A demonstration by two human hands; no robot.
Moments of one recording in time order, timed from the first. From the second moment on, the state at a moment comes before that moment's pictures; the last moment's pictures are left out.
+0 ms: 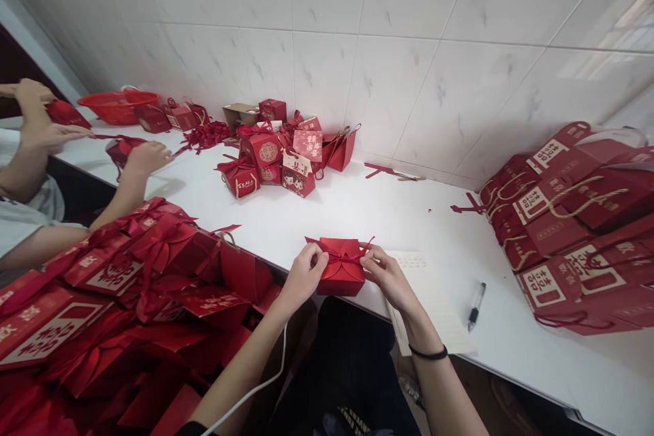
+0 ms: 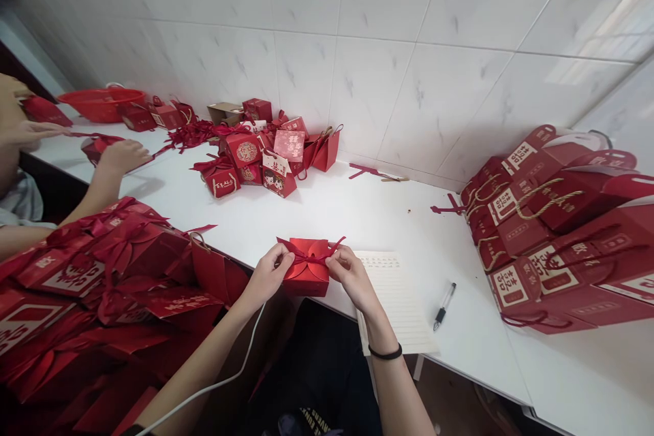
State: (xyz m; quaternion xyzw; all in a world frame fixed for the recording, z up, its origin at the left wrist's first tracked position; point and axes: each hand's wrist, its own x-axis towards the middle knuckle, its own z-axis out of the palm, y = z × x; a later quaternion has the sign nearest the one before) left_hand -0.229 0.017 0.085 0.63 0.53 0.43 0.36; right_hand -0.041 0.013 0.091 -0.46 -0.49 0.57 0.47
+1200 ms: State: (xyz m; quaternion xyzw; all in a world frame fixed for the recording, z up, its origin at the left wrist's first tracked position) left_hand -0.271 0.085 0.097 0.67 0.40 0.35 0.52; right_hand -0.055 0.077 0.090 -0.52 -0.56 0.46 0.45
